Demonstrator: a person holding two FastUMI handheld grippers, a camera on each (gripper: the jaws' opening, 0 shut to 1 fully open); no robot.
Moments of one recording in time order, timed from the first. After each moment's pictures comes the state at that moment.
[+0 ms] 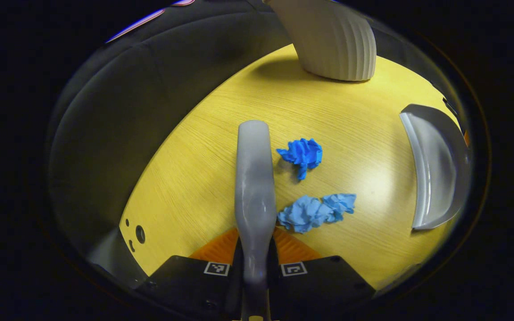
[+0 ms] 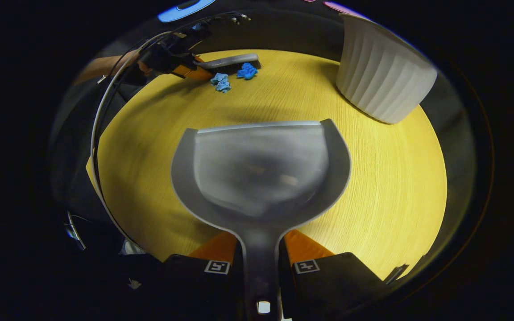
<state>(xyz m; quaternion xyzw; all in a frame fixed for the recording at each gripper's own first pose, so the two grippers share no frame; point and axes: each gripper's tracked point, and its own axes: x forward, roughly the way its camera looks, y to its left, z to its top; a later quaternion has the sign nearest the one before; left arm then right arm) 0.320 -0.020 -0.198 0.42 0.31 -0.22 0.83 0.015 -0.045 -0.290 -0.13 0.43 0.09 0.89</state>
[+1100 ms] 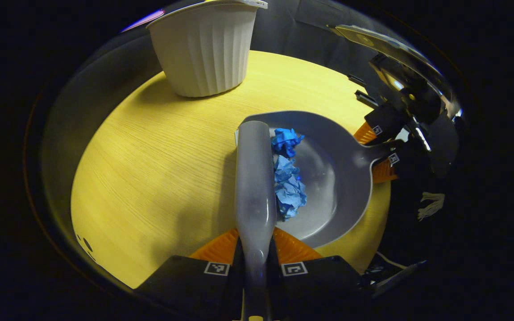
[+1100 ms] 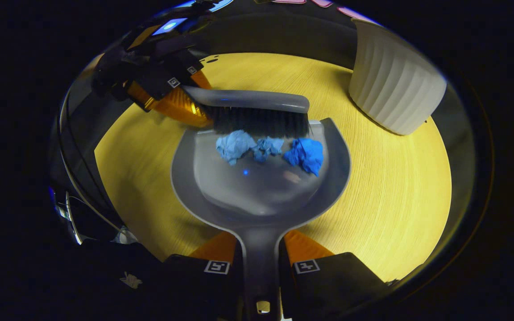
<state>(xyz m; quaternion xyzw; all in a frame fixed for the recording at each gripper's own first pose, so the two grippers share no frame) 0.146 -0.141 -0.241 0.38 0.39 -0.42 0.73 0.016 -0.049 -0.290 -0.15 0.41 0.14 0.89</state>
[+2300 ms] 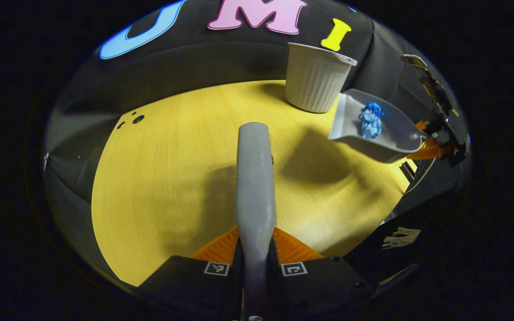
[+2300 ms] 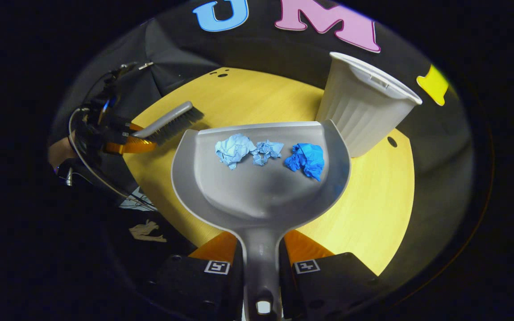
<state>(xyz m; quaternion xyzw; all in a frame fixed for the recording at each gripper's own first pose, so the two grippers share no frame) 0.072 0.051 -0.330 0.13 0.32 -0.16 0.92 0.012 -0.051 -0.277 -0.21 0.37 0.17 0.89</state>
